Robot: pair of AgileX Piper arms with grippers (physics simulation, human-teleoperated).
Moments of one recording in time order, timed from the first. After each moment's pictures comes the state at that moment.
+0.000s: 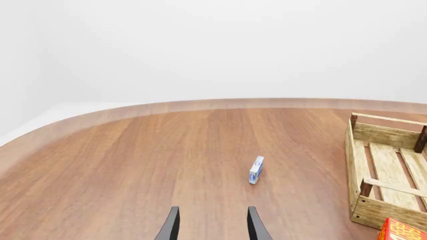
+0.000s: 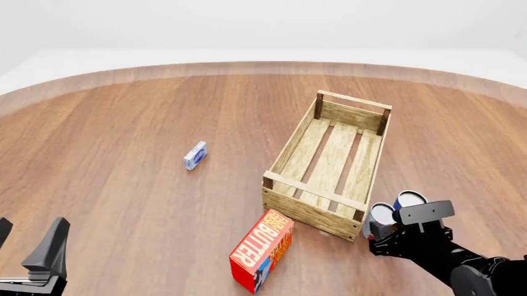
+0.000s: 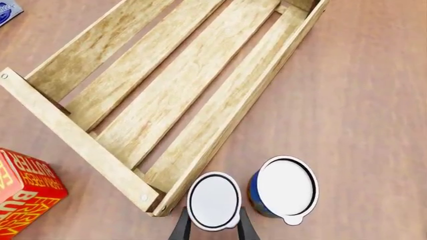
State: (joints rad) left arm 0.00 0.01 0.00 0.00 0.00; right arm 0.19 1.44 -0.21 -0.49 -0.01
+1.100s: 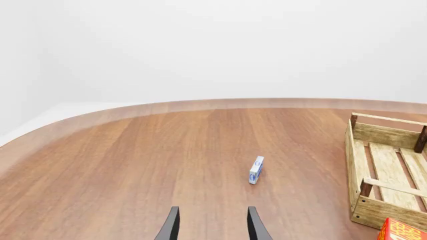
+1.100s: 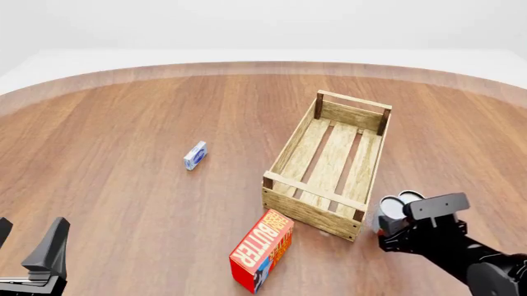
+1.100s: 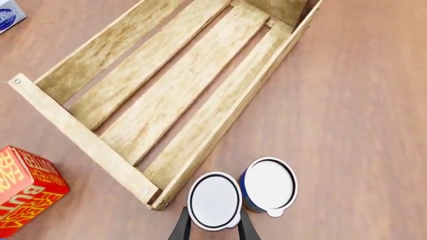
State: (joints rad) left arm 0.00 0.01 0.00 0.00 0.00; right arm 0.17 1.26 -0.23 -0.30 -0.06
